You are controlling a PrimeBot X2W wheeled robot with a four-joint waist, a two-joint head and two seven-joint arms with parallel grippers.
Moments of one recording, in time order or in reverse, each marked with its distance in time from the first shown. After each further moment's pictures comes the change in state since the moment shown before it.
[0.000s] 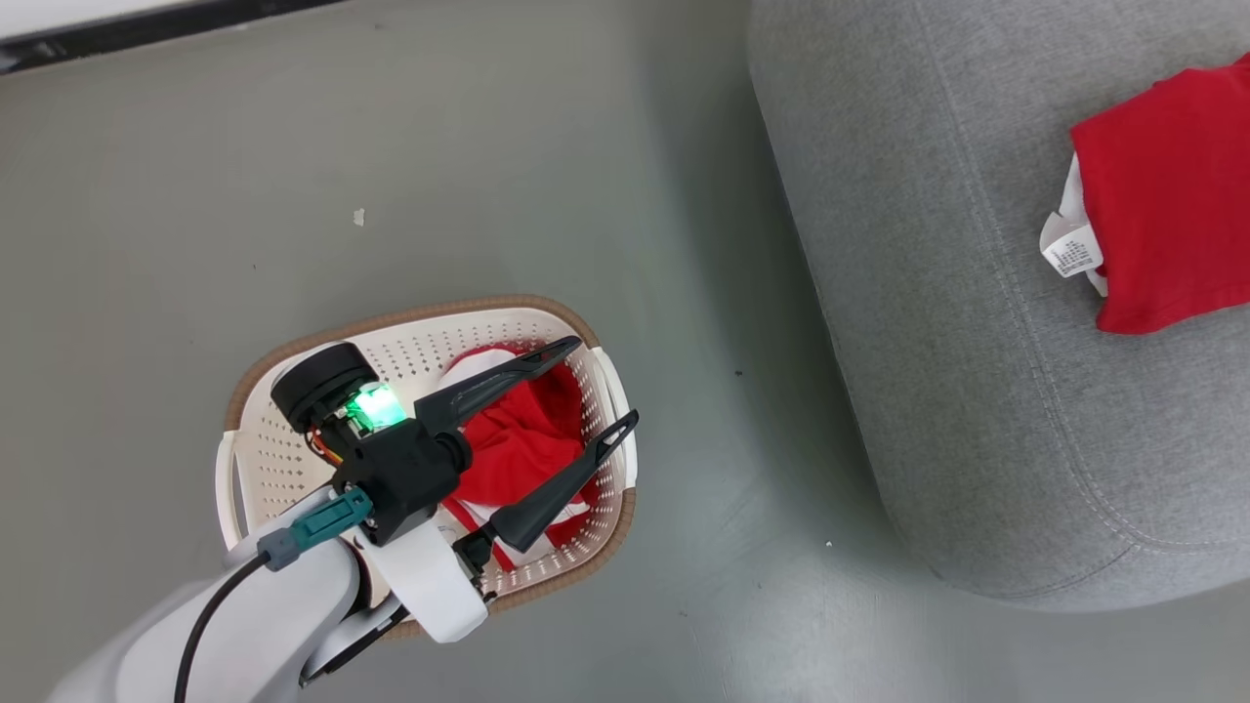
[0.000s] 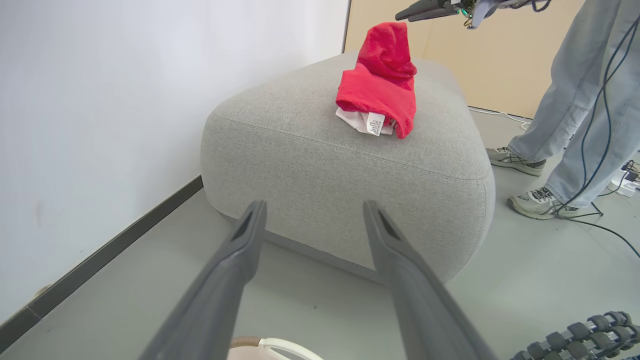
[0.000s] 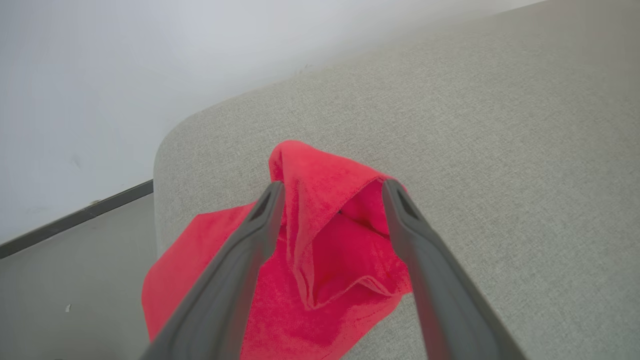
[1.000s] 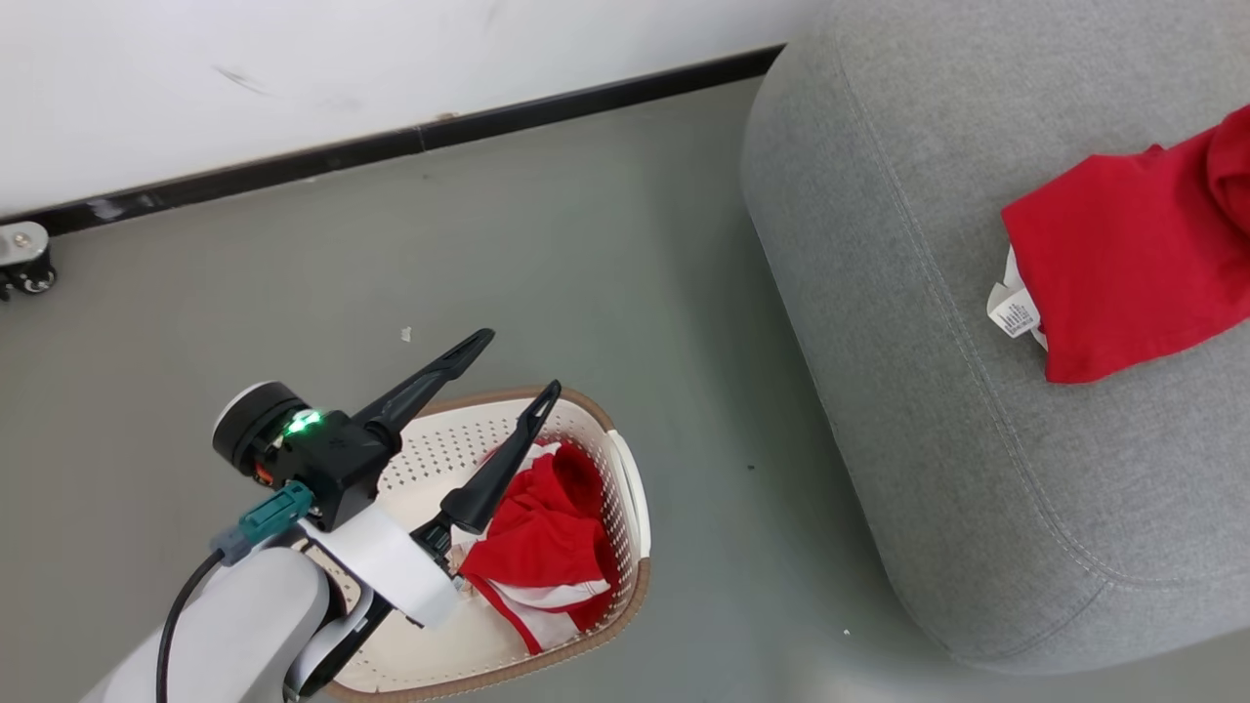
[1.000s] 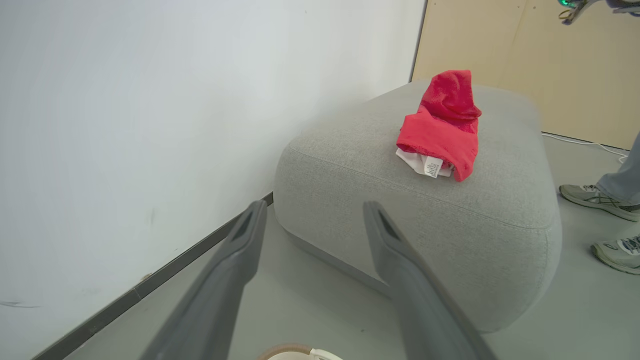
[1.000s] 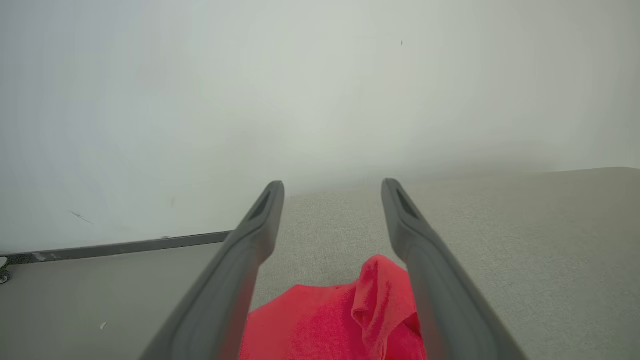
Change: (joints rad) left arm 0.108 -0.043 0.128 0.095 -0.059 0.072 -0.025; right arm 0.065 -0.077 0.150 -0.263 -0.027 0.000 -0.197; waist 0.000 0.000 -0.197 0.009
